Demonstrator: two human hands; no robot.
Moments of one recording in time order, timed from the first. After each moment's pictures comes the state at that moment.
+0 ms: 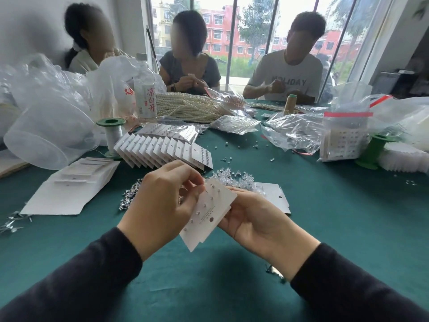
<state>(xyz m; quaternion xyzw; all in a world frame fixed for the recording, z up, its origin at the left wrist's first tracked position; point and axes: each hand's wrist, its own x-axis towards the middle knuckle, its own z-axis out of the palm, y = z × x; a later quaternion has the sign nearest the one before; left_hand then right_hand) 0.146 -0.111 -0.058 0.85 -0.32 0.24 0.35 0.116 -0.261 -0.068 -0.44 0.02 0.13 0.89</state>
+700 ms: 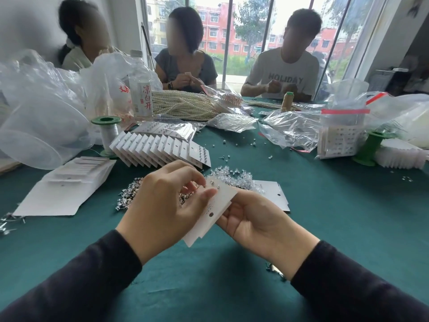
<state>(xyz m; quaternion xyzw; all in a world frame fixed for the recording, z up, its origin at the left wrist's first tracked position) 0.143 -0.110 -0.057 0.84 -0.34 0.22 0.36 0.117 -0.258 -0.067 -0.40 0.05 0.13 0.90</state>
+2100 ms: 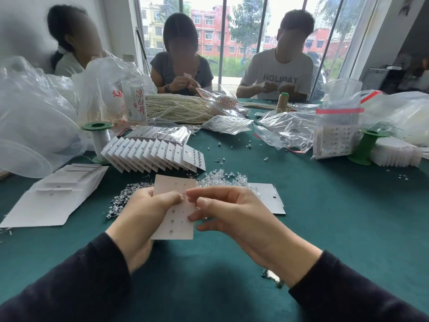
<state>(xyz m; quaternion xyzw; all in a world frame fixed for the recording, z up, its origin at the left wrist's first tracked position) 0.164 -0.115 -0.079 0.68 -0.02 -0.11 0.72 0.108 -0.257 -0.065 -0.70 -0.05 0.00 0.71</state>
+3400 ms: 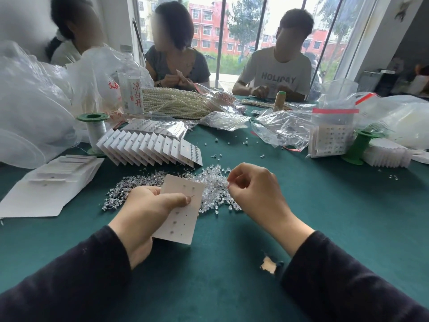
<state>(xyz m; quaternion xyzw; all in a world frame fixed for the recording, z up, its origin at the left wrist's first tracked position) 0.160 -0.117 -0.081 0.70 0.02 -0.12 0.71 0.144 -0.301 -0.085 -0.91 0.05 -0.24 0.34</state>
